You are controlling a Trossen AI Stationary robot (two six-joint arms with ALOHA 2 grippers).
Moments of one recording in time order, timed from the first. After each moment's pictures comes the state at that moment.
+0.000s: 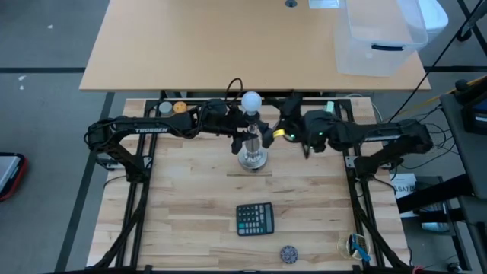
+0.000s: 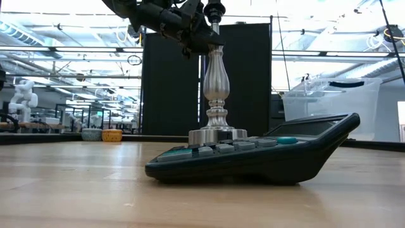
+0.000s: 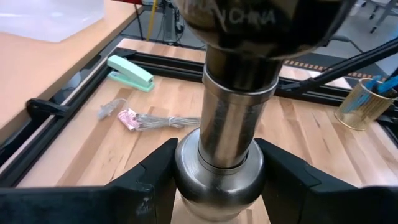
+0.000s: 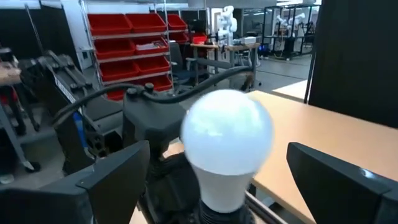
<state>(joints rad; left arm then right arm) 0.31 1.55 1.12 0.06 0.26 -0.03 0.05 1.35 1.32 0.00 0.66 0.12</state>
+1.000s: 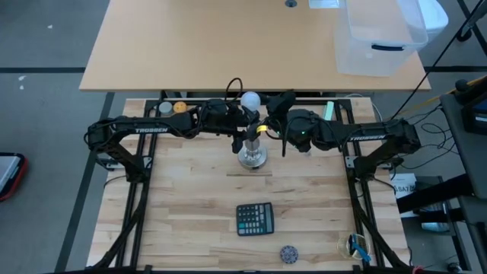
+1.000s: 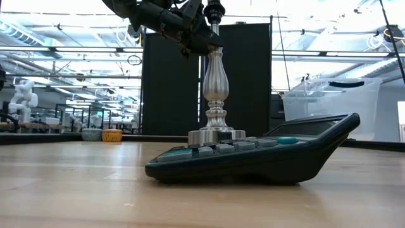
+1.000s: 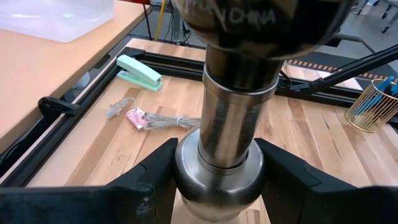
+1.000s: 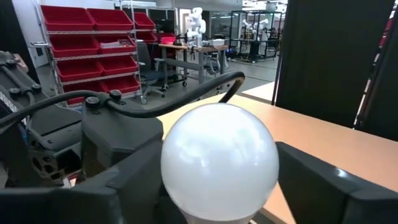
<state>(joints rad) 0.31 1.55 1.12 0.05 0.23 -0.03 0.03 1.50 1.45 0.02 0.78 0.09</state>
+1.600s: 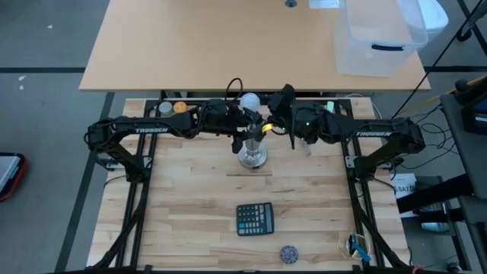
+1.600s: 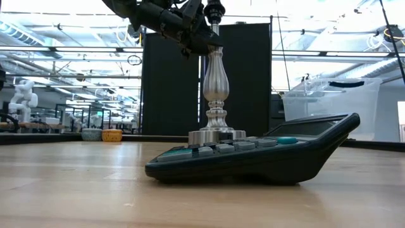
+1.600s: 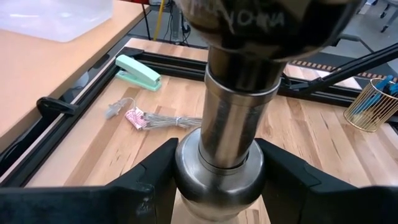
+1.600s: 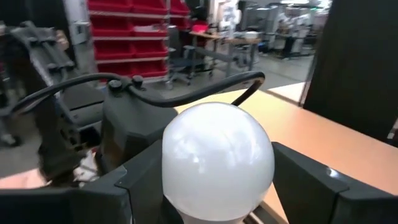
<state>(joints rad) 0.31 1.55 1.12 0.05 0.23 -0.03 -0.01 1.45 1.45 -0.08 0.58 0.02</state>
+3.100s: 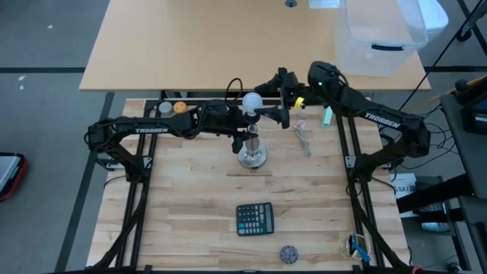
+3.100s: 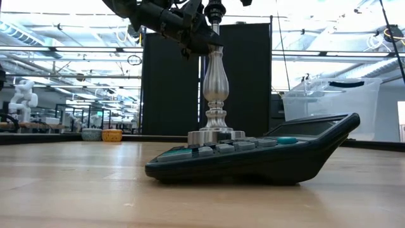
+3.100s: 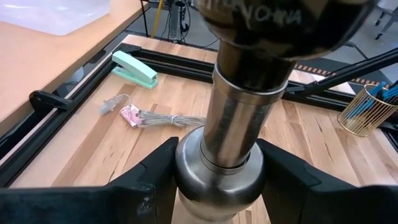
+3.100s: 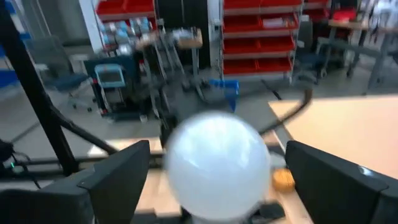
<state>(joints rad) 0.29 1.55 1.12 0.05 0.25 -0.09 -0.39 1.37 1.44 -0.16 -0.38 0.03</state>
